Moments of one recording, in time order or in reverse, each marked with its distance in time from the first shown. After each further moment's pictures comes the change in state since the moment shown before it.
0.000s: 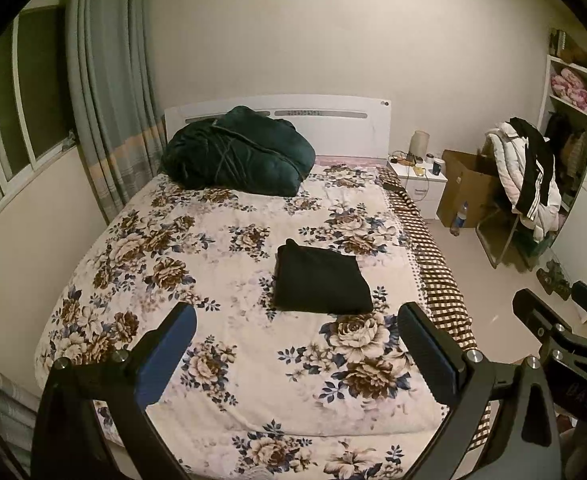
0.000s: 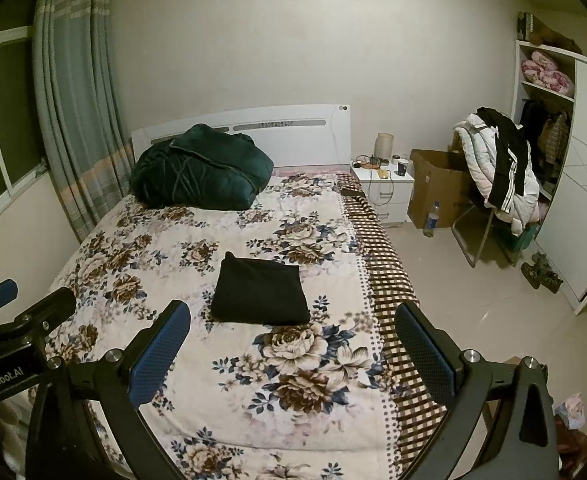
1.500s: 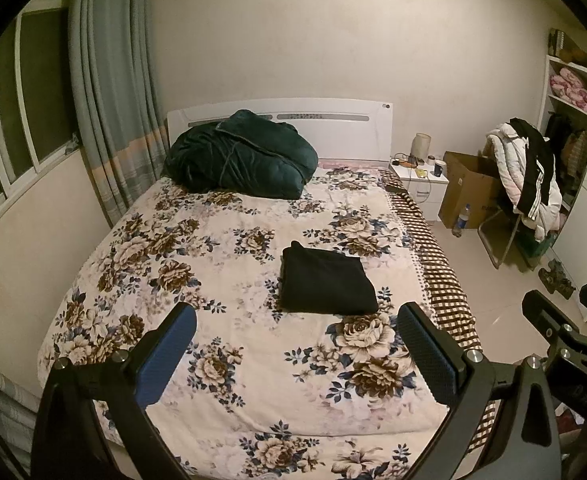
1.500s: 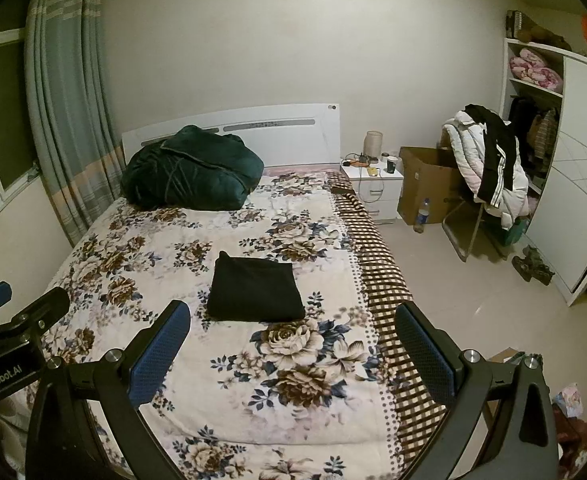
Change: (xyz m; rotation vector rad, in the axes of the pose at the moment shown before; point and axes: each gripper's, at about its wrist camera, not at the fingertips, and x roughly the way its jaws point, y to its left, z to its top) left arm -0.003 0.002 -0.002 -0.010 -0.006 0.022; right arm -0.001 -0.001 -0.014 0.005 0.000 -0.022
